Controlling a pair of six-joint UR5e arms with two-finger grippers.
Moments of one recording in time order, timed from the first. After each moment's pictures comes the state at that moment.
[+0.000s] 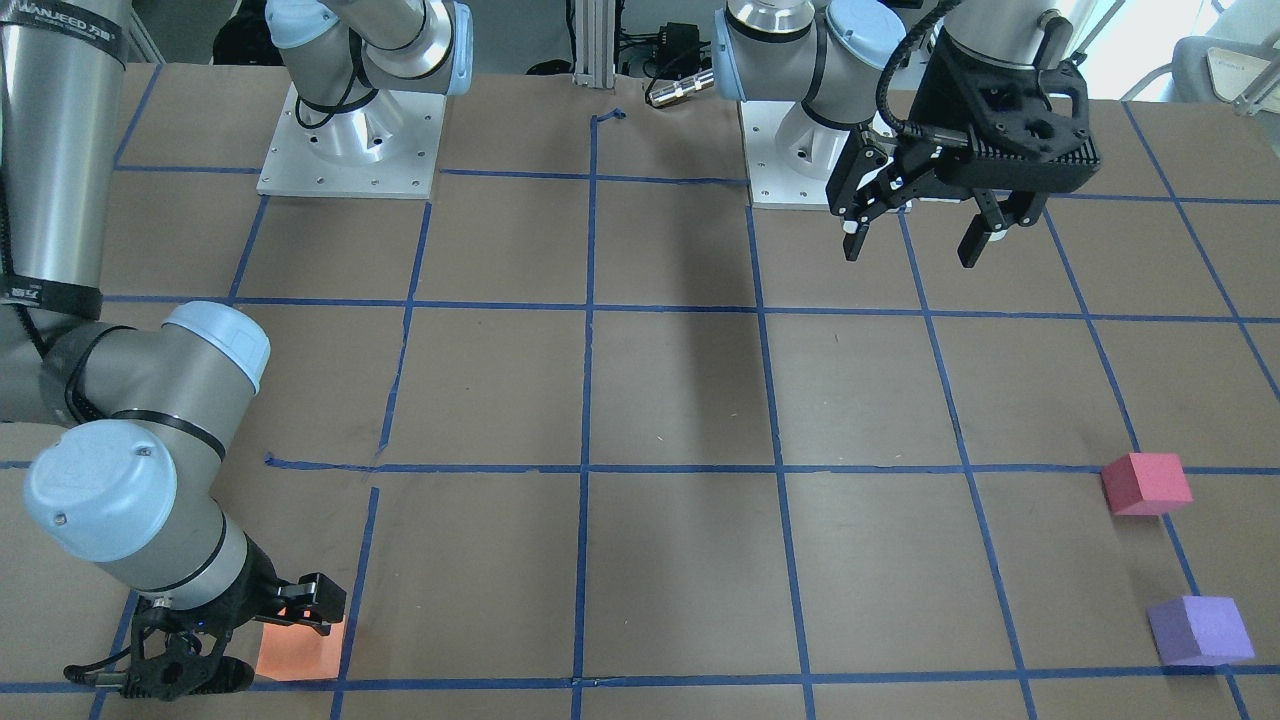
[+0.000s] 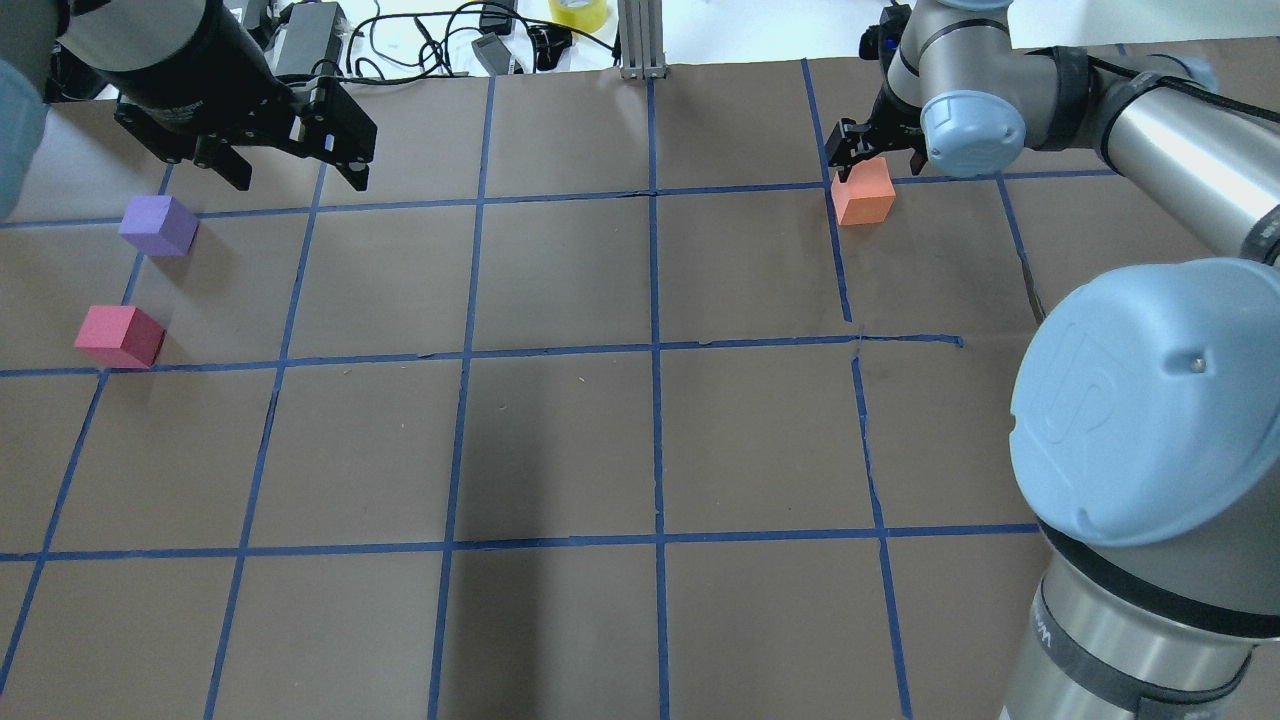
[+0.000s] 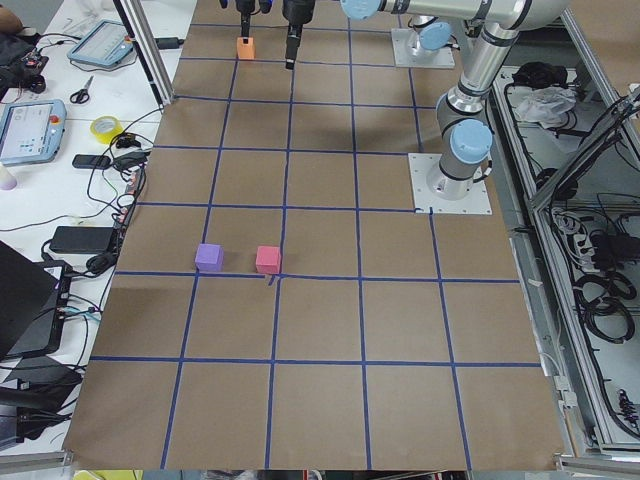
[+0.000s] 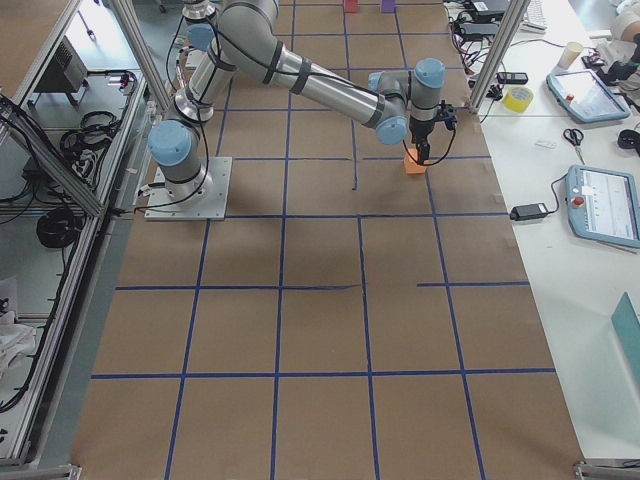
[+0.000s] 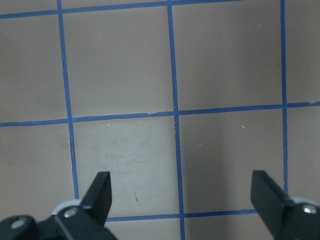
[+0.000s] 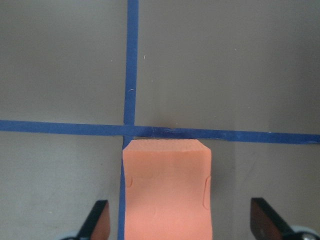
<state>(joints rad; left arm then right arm) -1.55 -1.54 -1.53 -1.47 1.58 0.07 1.50 -0.92 1.39 -2.18 -1.55 -0.13</state>
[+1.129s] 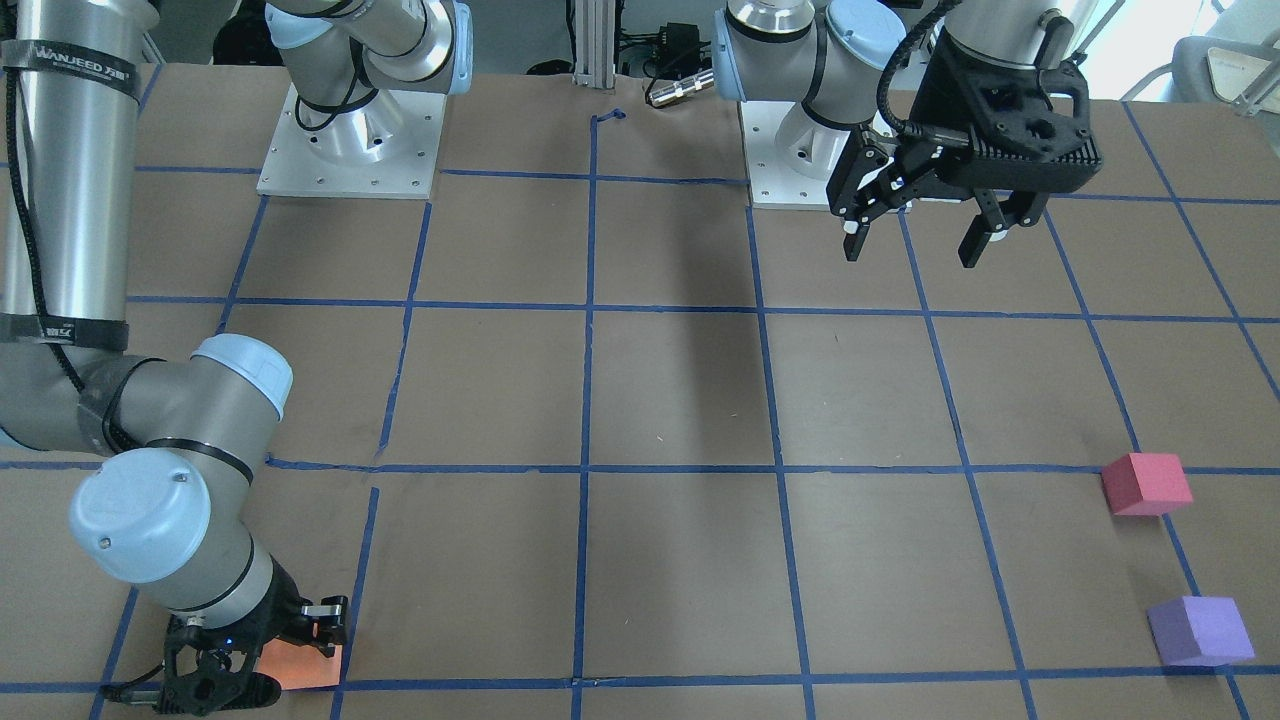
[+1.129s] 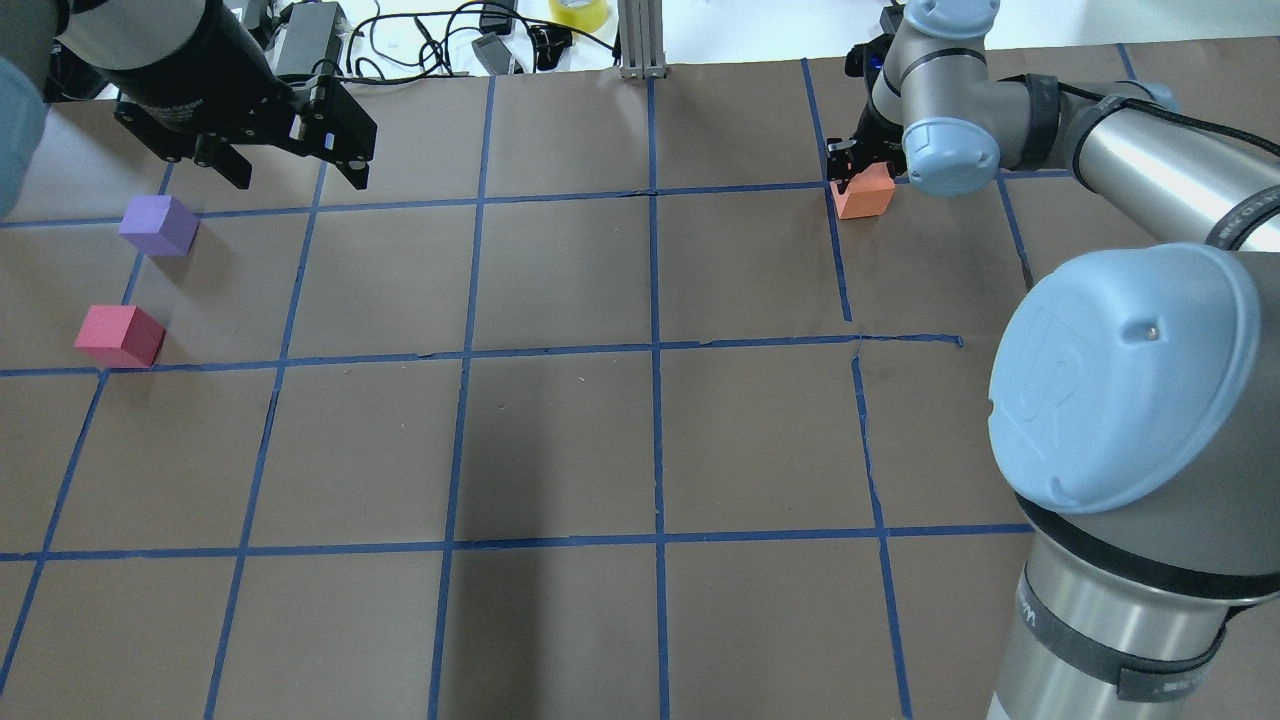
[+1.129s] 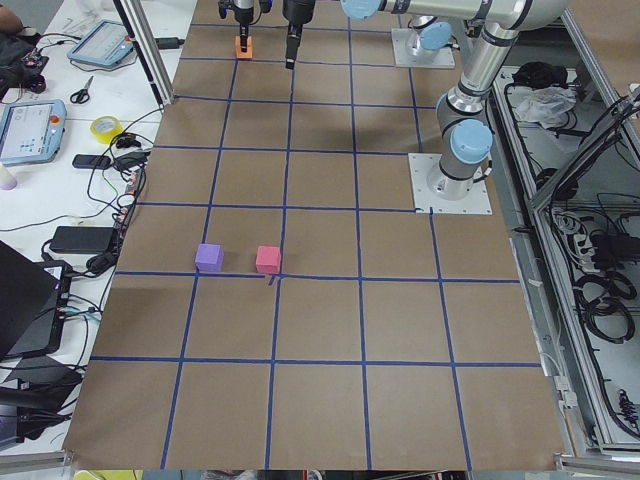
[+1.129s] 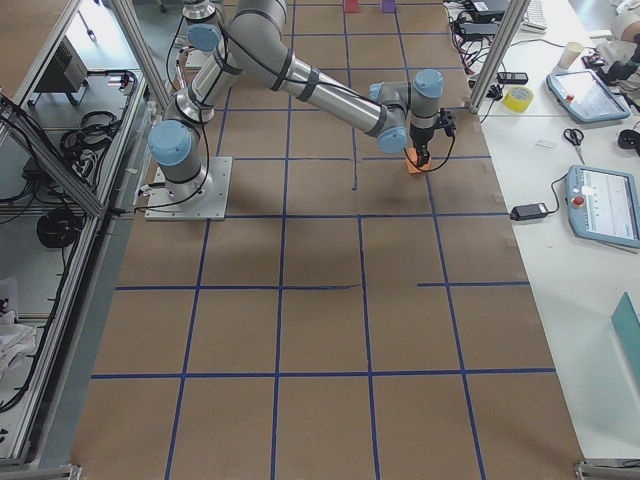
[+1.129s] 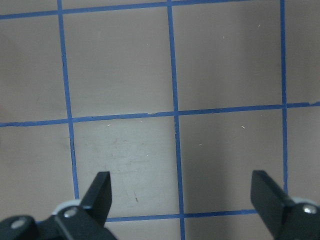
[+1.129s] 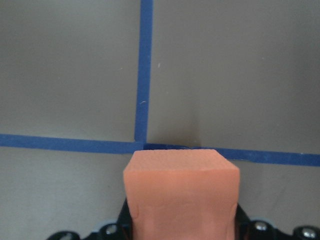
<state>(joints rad) -1.55 -1.54 -1.53 -1.47 1.58 0.07 1.52 -0.88 1.39 -2.25 -1.55 -0.13</state>
